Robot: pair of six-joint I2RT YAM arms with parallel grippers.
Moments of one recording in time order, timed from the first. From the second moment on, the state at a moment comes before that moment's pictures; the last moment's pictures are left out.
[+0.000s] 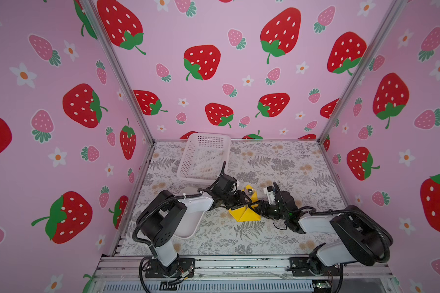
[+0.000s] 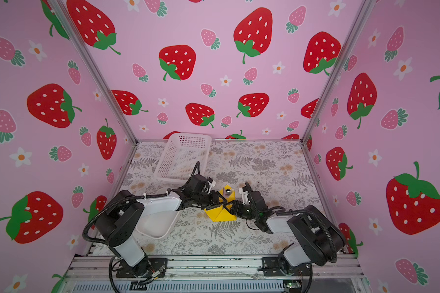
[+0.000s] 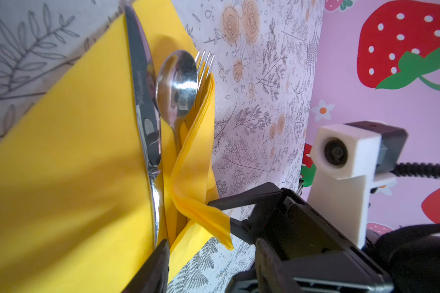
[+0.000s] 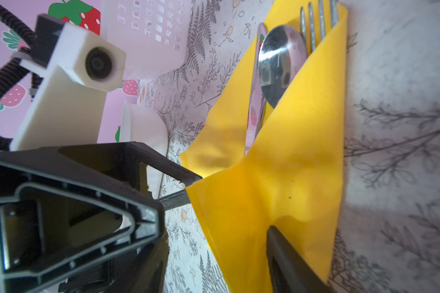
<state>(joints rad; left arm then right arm) -0.69 1.73 0.88 0.06 0.54 -0.94 0.69 1.46 0.32 0.59 -0.46 0.93</state>
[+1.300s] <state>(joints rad) -0.69 1.79 0.91 0.08 0.58 -0.96 0.69 1.37 0.30 0.52 -0.44 0.90</state>
